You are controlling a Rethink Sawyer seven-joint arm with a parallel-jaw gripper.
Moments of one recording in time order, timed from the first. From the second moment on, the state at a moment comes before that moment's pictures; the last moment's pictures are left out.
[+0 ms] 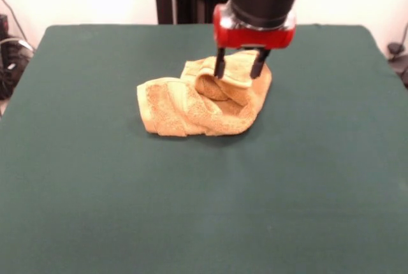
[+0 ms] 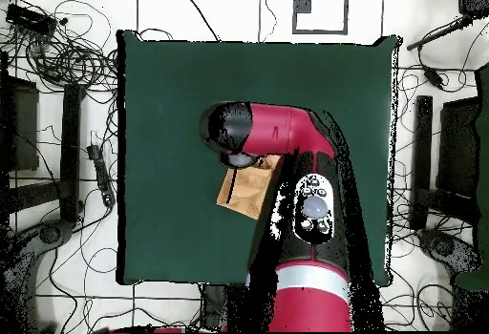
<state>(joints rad) -0.05 -0.49 -0.10 1.31 -0.08 0.93 1.57</state>
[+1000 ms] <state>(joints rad) -0.07 -0.53 -0.11 1.28 -0.02 0.93 1.57</state>
